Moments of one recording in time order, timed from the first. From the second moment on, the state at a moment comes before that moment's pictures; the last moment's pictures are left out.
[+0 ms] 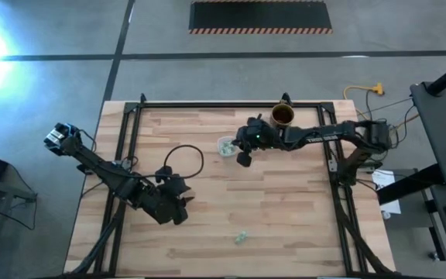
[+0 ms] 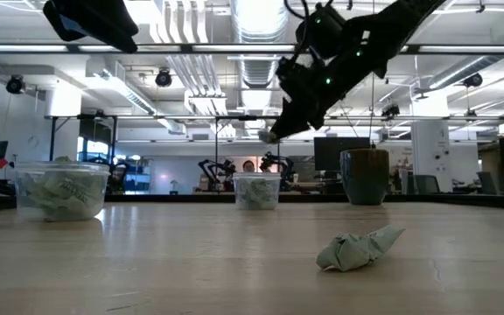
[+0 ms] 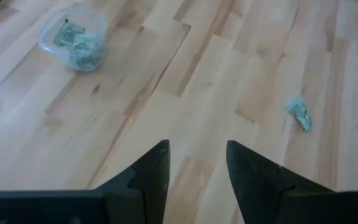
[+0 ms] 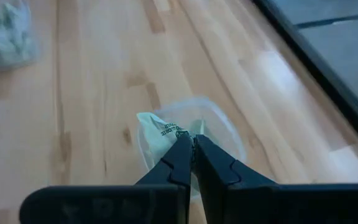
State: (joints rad) left arm -0.57 1.31 1.08 -0.73 -0.59 -0.86; right arm -0.23 1.64 0.96 0.04 0.07 0.02
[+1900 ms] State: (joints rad) left arm -0.57 1.31 1.08 -0.72 -0.61 -0.86; right arm -0.29 1.91 1.24 -0.17 -0.08 -0.08
